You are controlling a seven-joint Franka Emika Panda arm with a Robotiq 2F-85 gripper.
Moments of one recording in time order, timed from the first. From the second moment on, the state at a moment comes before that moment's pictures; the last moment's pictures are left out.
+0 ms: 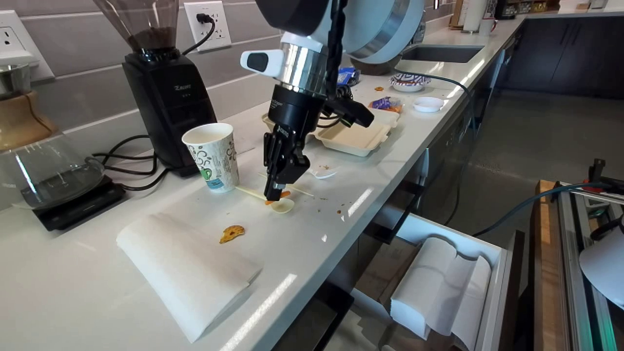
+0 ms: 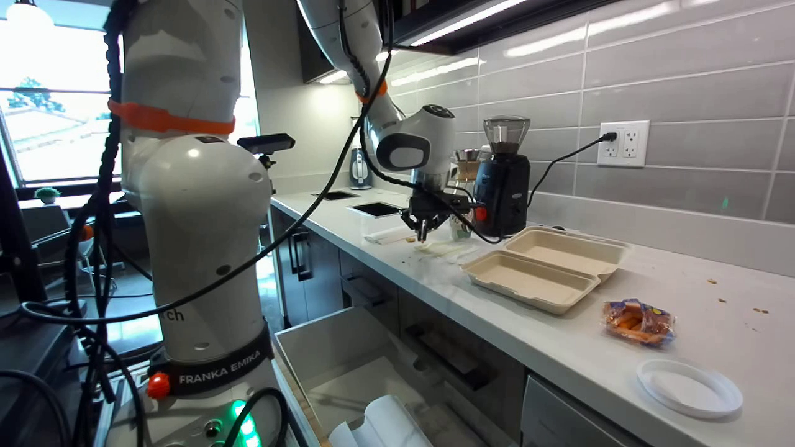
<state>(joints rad) 0.19 0.13 0.17 -2.41 0.81 2.72 -1.48</state>
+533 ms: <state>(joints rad) 0.17 0.14 0.18 -2.40 0.80 2.72 -1.48</state>
